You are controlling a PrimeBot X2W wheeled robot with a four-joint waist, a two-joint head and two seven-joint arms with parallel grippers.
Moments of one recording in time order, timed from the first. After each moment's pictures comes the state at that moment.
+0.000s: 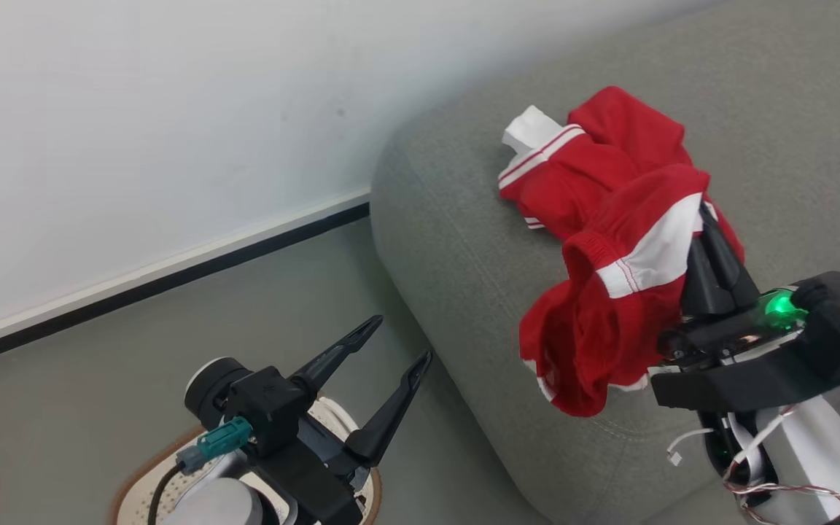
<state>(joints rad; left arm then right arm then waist) -0.40 0.37 -0.76 0.05 -0.62 -0.07 -0.16 -0.37 -0.25 0.34 -0.03 0.38 -0.01 -0.26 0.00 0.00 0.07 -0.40</state>
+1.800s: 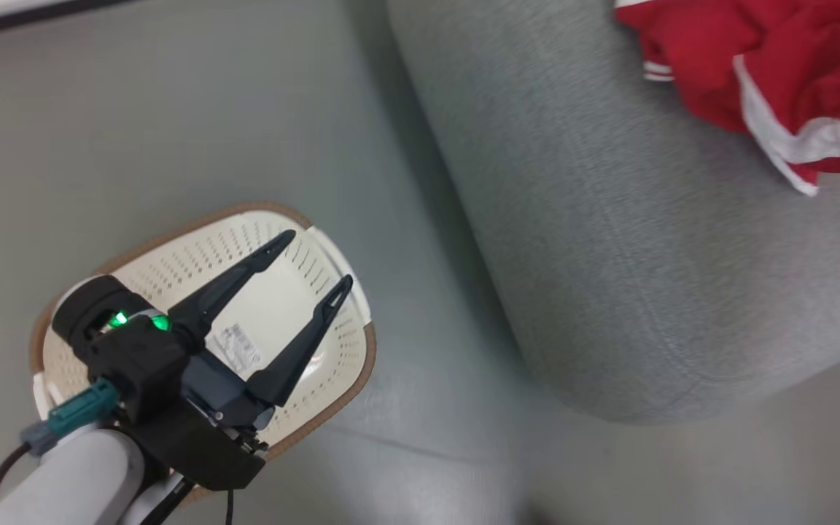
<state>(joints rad) -0.47 0.60 -0.65 -0.17 -0.61 -0.09 -0.12 -0.81 -0.55 -0.05 0.21 0.38 -0.10 -0.13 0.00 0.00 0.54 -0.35</state>
